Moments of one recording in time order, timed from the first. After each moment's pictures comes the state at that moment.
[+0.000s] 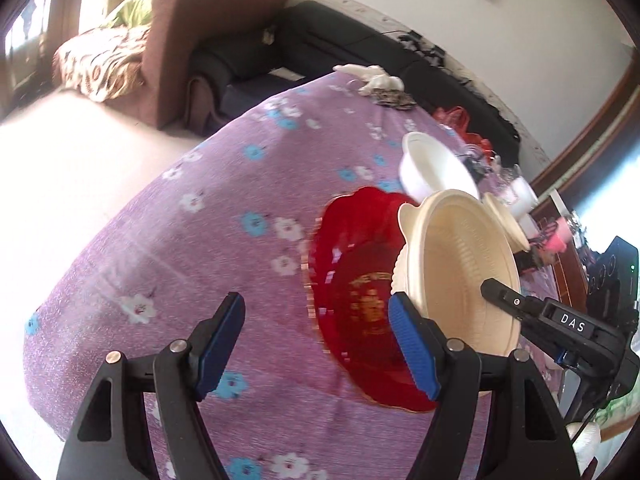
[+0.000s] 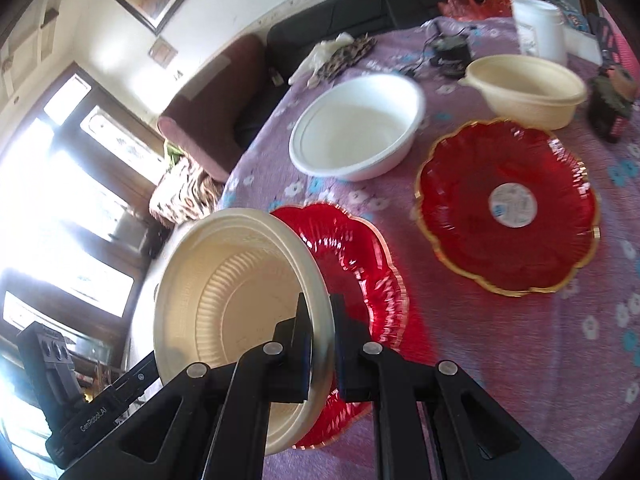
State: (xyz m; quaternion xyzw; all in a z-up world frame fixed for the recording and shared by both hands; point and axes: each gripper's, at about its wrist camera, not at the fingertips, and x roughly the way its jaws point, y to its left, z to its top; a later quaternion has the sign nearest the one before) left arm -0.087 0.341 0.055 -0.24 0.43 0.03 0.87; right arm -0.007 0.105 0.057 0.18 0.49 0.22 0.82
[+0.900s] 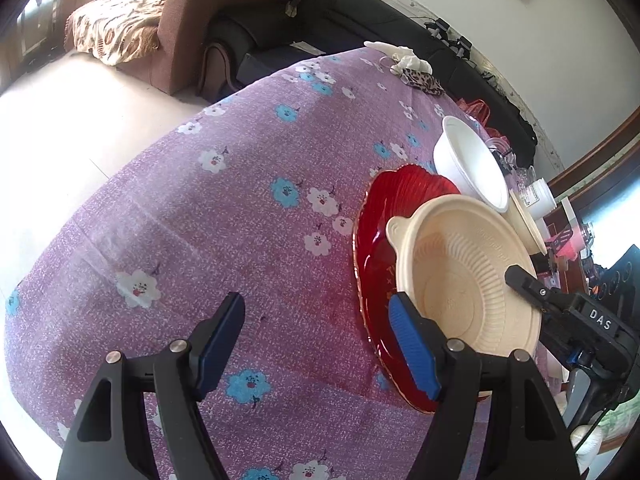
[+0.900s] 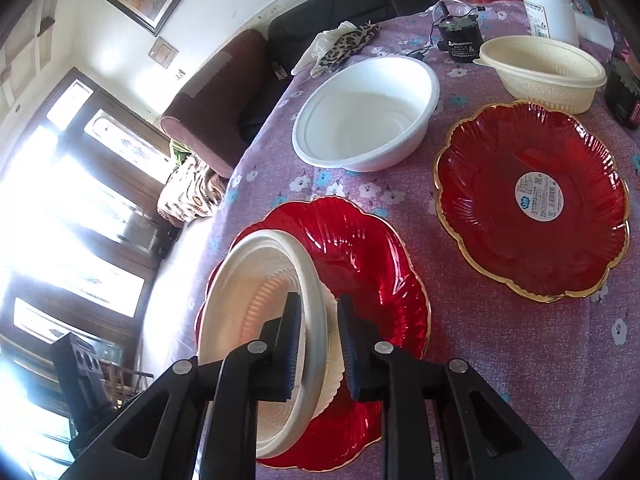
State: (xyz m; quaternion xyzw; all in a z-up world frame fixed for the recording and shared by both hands) left arm -0.085 0.355 0.029 -0.27 0.46 0.05 0.84; right arm 0.001 0.107 0.048 0.21 0.50 0.23 0.81
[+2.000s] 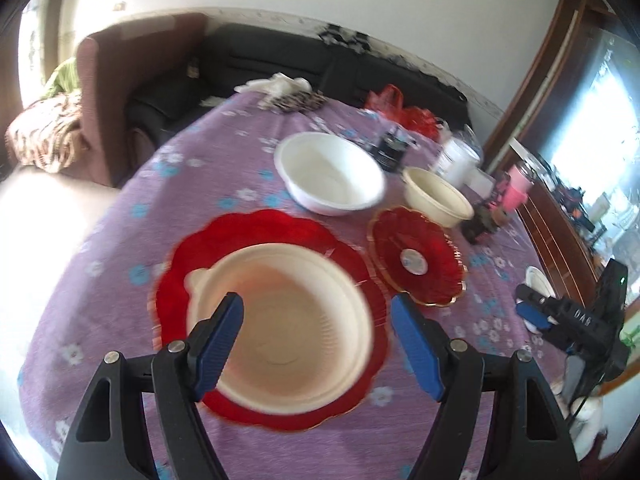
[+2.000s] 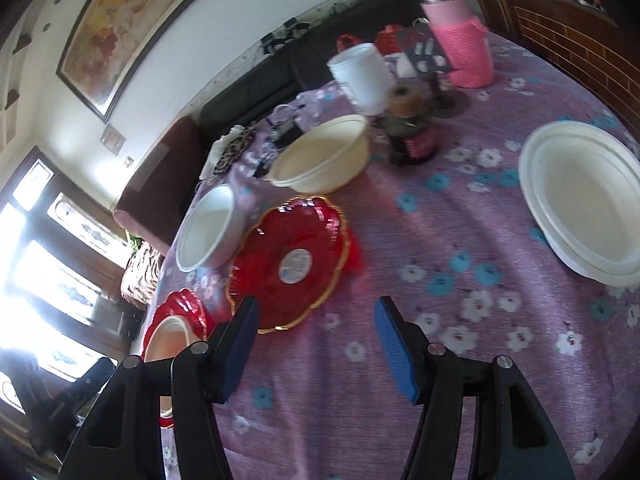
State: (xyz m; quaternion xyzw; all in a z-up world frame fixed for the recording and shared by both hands) left arm -0.056 0.225 0.114 -0.13 0.41 -0.05 0.90; right arm -0.048 -0.113 0.067 0.27 0.42 0.09 0.86
